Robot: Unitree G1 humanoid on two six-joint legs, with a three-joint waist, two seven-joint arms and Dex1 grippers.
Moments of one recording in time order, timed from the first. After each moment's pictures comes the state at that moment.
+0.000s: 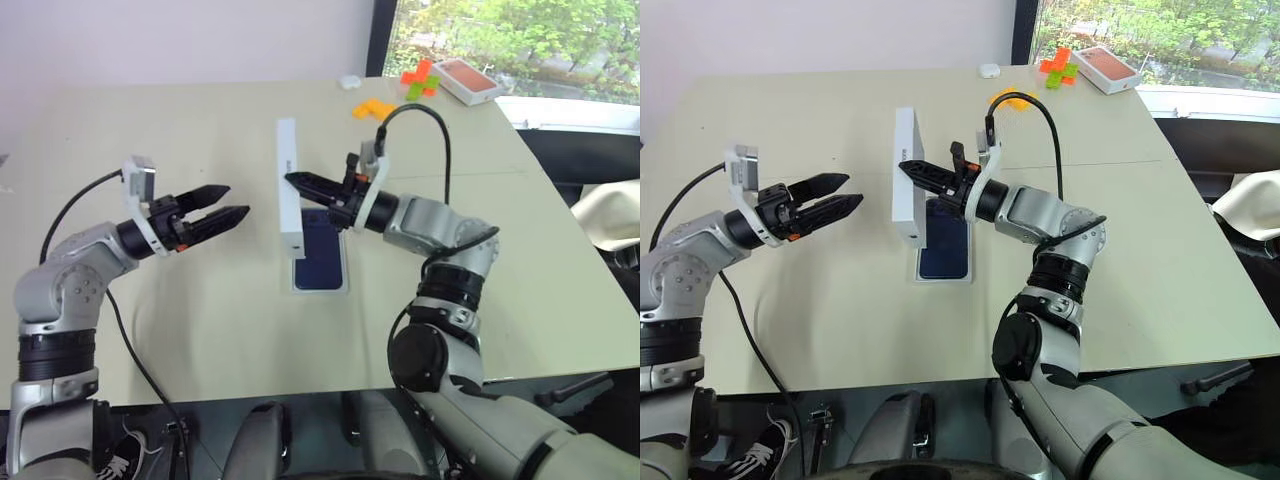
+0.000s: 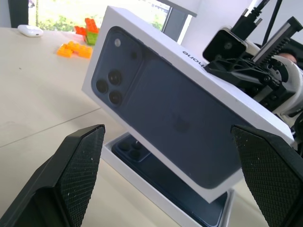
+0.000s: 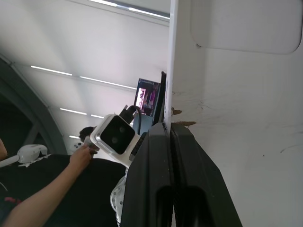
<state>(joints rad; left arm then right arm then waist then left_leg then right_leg) -0.46 0.66 0.26 0.02 -0.77 0.67 -0.98 -0.95 0.19 -0.70 0.27 1.34 1.50 -0.27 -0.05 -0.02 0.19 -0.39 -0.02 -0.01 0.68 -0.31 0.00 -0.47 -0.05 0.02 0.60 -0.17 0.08</state>
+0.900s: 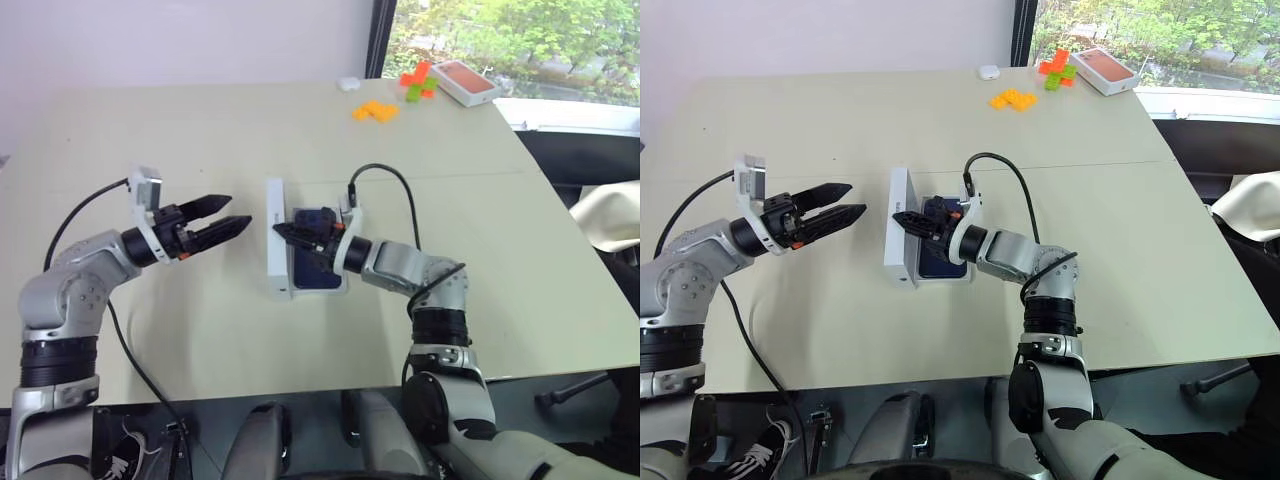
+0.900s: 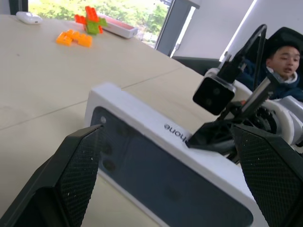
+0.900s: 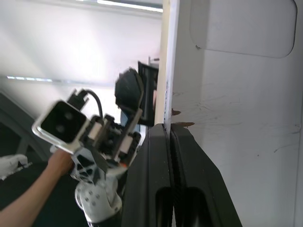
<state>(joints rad) -0.43 0.66 0.25 0.01 -0.75 0.66 -0.98 -0.69 0.13 -0.35 0.27 1.42 1.22 -0.21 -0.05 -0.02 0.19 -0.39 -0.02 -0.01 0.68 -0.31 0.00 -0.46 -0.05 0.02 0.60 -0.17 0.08</state>
